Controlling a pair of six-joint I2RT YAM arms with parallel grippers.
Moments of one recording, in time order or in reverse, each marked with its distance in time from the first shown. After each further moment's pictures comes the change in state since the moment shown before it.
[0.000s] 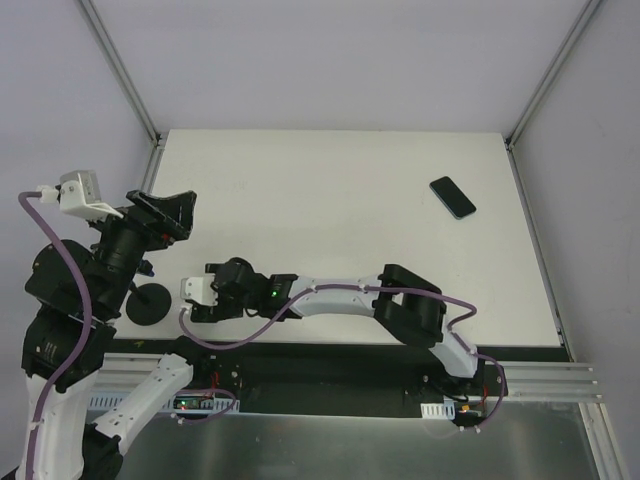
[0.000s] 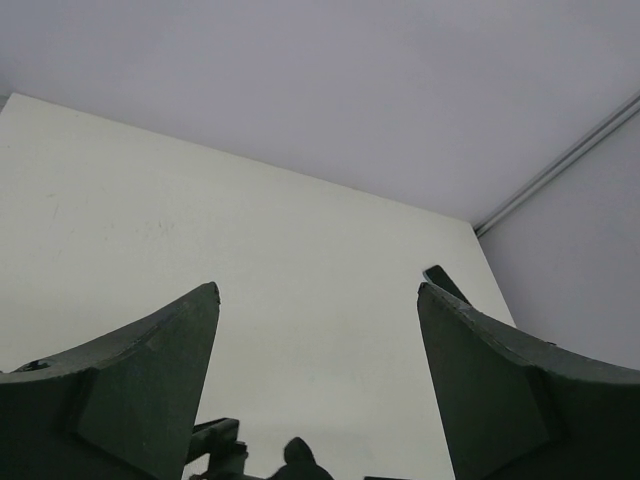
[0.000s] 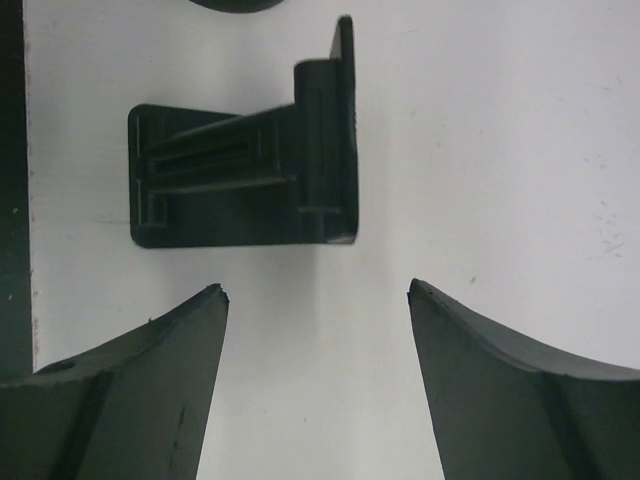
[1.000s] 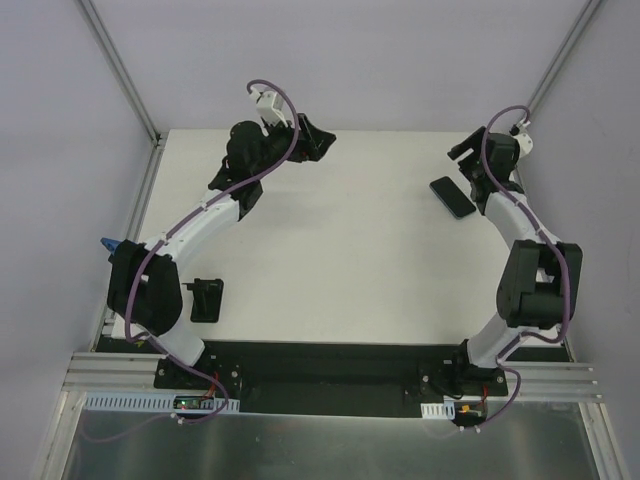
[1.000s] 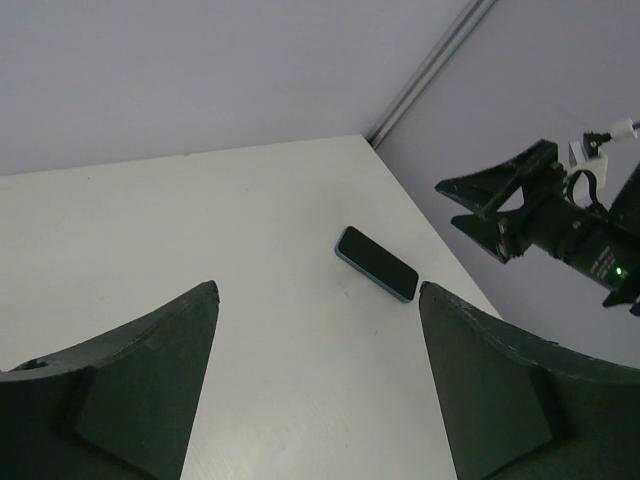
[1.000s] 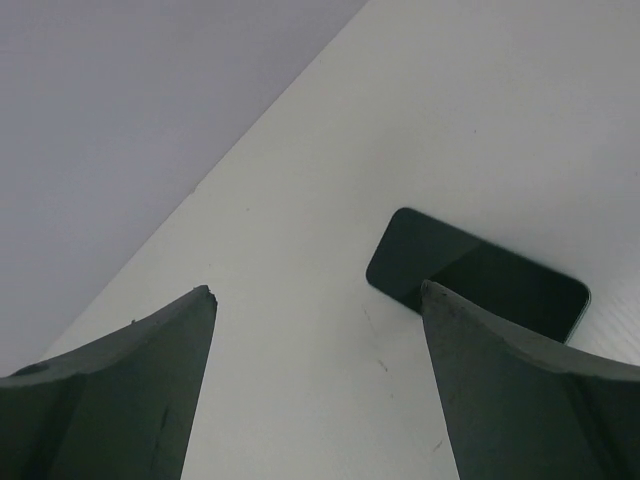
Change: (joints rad) left arm -0.040 0.993 -0.056 1.036 0.467 -0.038; right arm -1.357 -0.582 -0.494 0.107 0.046 1.234
